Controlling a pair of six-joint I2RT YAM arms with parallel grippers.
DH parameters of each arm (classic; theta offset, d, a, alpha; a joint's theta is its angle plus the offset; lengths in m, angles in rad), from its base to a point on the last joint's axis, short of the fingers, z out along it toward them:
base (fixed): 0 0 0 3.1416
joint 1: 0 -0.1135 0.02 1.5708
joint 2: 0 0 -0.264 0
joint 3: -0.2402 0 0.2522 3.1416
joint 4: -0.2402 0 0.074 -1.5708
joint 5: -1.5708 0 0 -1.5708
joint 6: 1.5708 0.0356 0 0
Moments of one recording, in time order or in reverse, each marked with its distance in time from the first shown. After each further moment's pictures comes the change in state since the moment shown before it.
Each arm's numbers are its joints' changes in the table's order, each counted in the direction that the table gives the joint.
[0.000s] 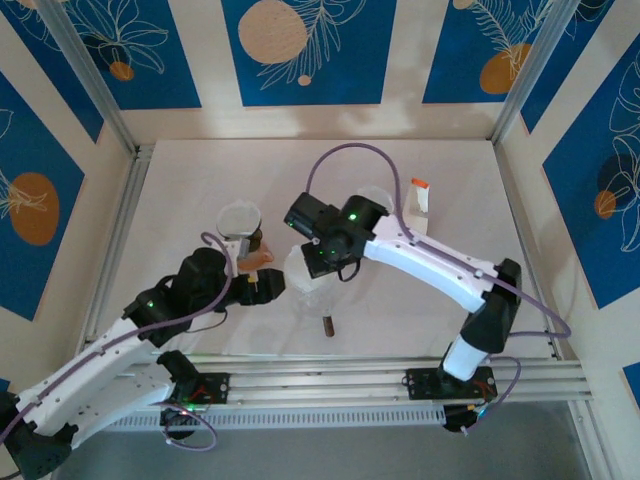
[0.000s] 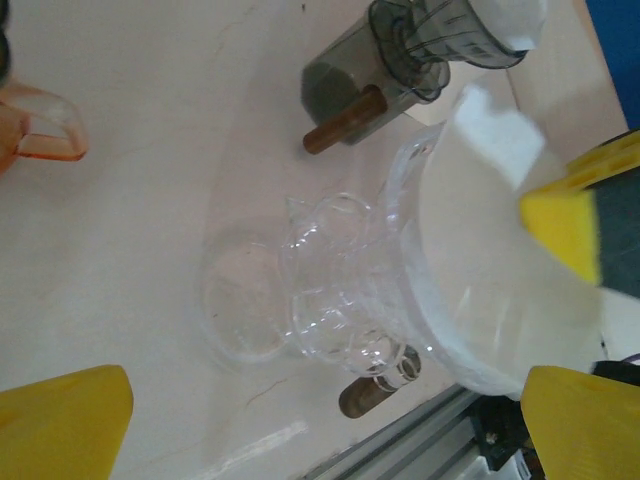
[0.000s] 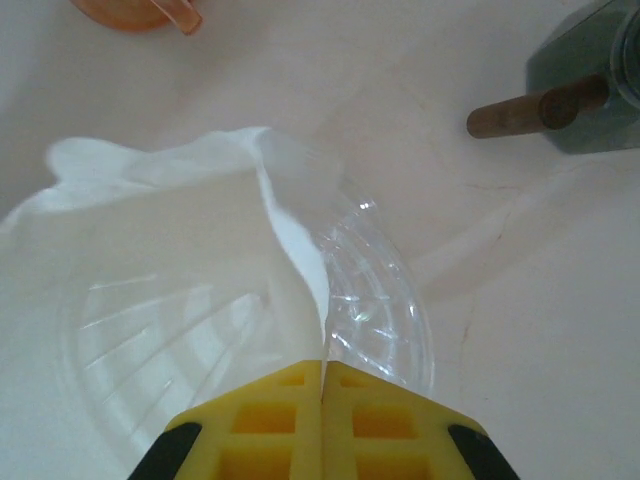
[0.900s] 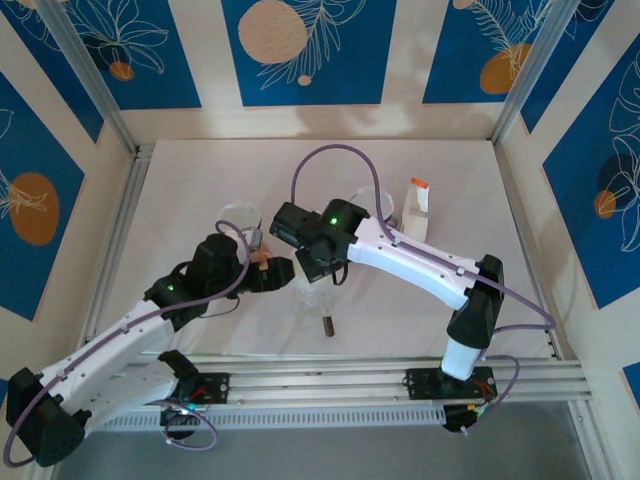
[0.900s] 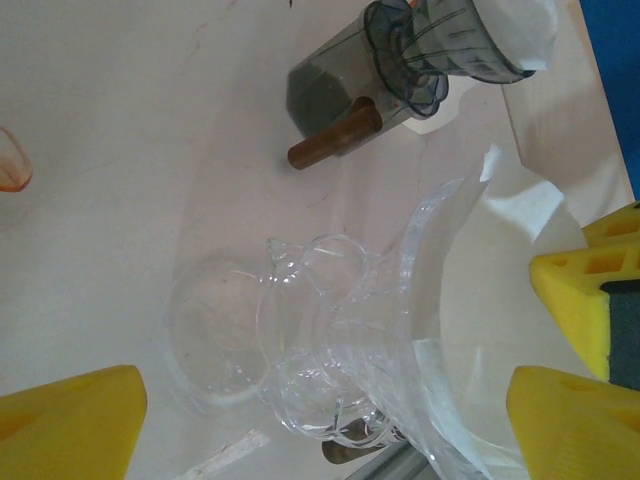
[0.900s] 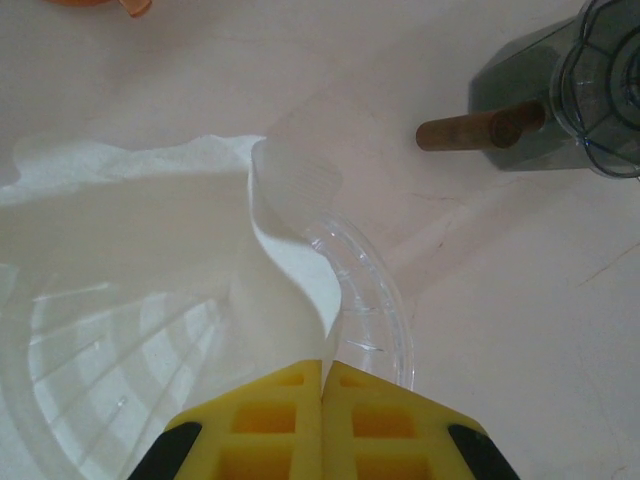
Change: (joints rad) left arm -0.062 0.154 0.012 0.153 -0.091 0.000; right arm -0.042 0.057 -0.053 -0.075 -0.119 -0.024
